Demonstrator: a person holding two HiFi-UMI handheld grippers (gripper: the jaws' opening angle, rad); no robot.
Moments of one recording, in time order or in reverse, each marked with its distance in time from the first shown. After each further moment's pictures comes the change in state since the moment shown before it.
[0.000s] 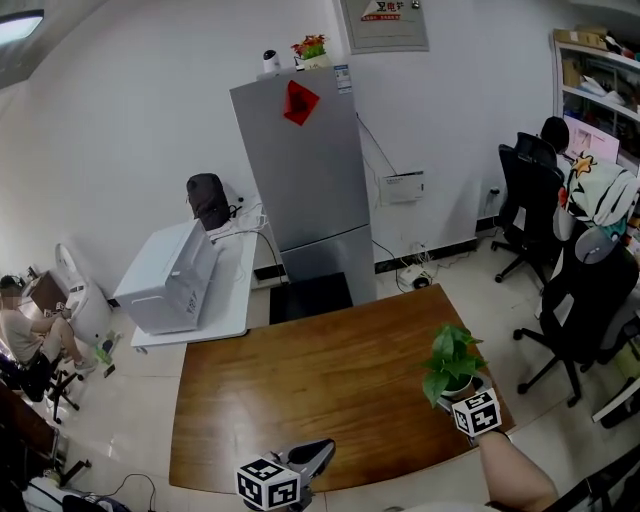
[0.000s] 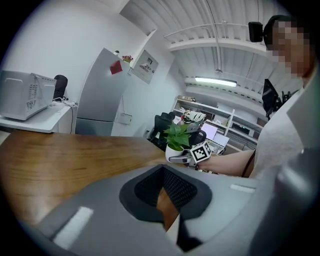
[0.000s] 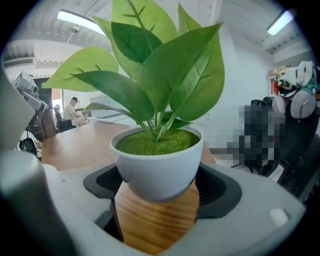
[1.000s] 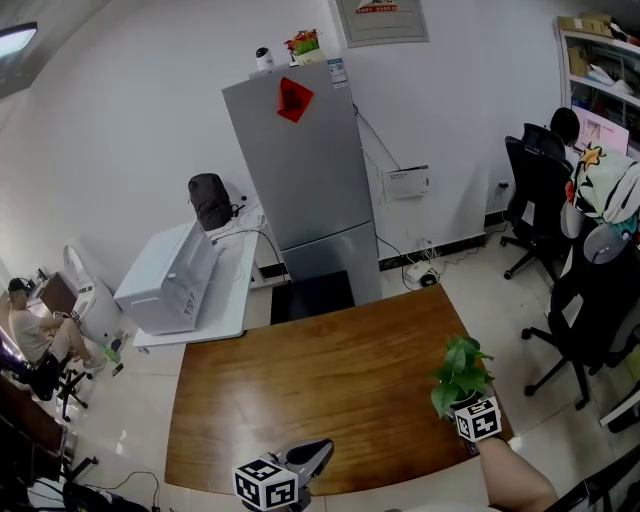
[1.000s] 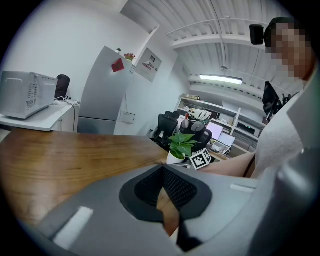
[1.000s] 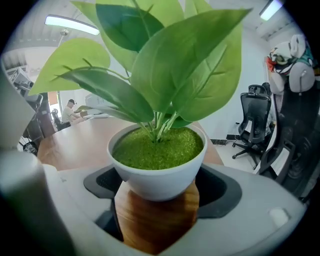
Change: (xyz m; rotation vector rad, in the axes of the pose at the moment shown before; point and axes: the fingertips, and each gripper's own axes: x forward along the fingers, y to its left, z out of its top) left arm 0.041 -0.003 0.003 -0.017 0.013 0.050; right arm 0.027 -0.041 -0.054 0.072 0.053 0.024
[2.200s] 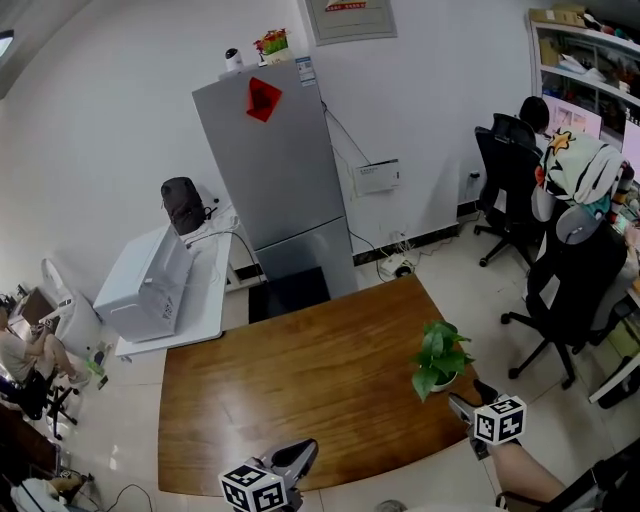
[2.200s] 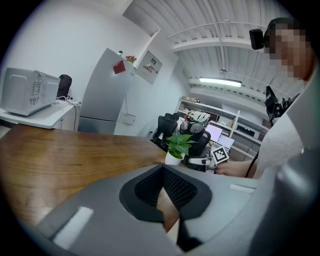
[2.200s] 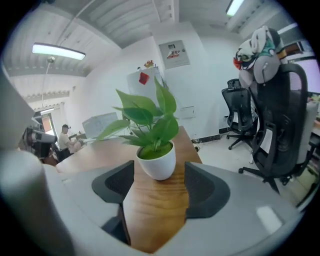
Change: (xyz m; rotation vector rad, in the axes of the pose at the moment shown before) left arm -0.016 0.004 -0.008 -0.004 -0.060 -0.014; right arm -0.115 0.003 0.016 0.231 -0.109 -0.009
